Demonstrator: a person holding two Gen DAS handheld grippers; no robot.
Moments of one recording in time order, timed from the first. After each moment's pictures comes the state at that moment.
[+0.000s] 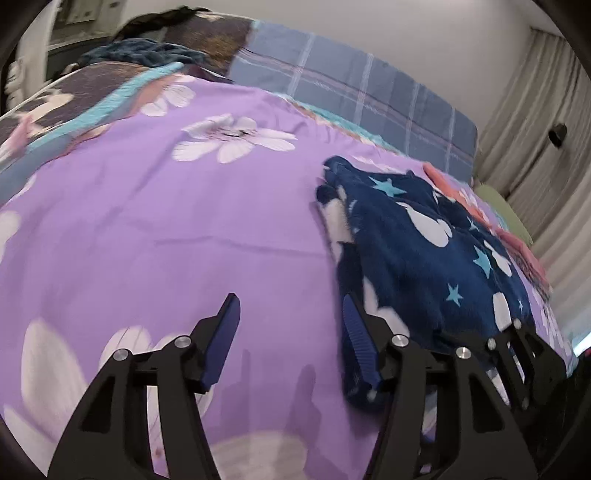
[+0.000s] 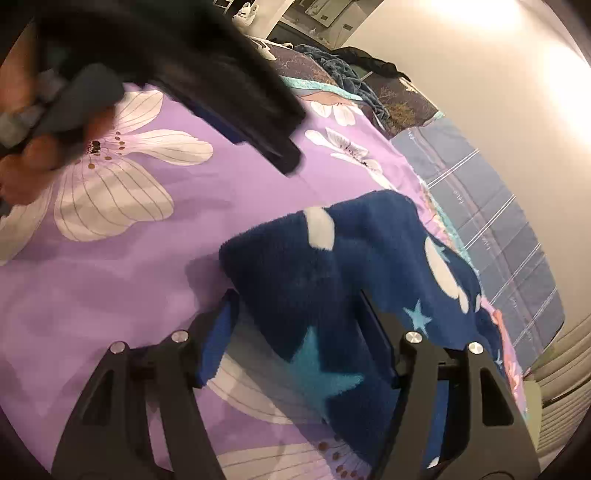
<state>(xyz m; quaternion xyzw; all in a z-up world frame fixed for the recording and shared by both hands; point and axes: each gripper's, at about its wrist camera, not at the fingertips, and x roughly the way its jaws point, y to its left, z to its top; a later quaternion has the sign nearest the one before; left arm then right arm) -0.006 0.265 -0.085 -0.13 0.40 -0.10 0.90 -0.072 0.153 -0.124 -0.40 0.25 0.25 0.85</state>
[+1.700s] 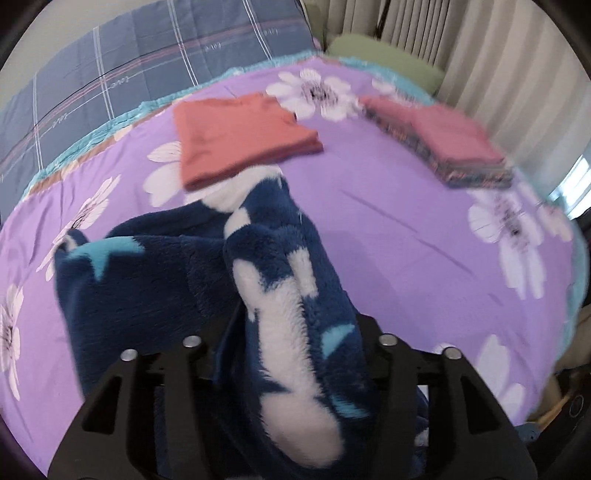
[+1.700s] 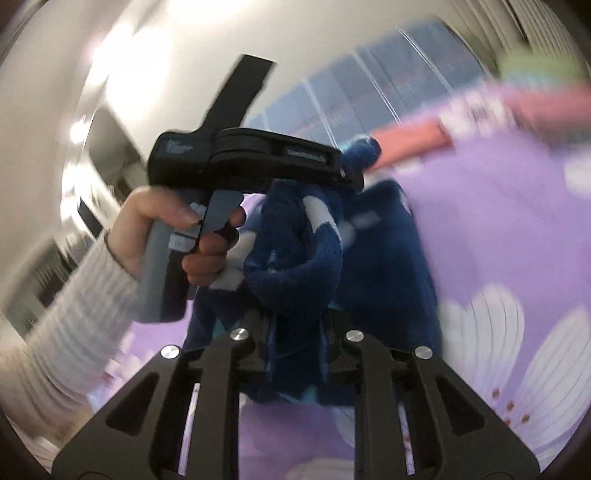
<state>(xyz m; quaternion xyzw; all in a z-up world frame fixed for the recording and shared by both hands) 0.122 -0.199 -0.028 0.16 0.48 -0.30 0.81 -0.066 -0.265 -0.075 0.29 0.28 0.17 0.90</state>
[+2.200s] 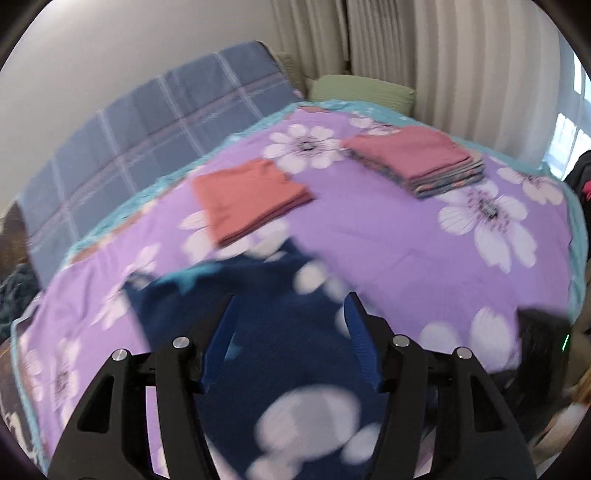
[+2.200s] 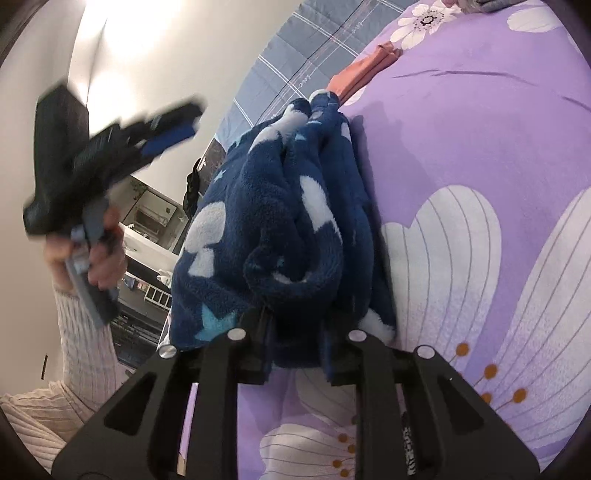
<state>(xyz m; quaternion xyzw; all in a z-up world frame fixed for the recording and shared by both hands) 0.048 -0.149 0.041 0.23 0.35 -0.30 0.86 -0.066 -0.316 -0.134 0.40 0.33 0.20 0.83</state>
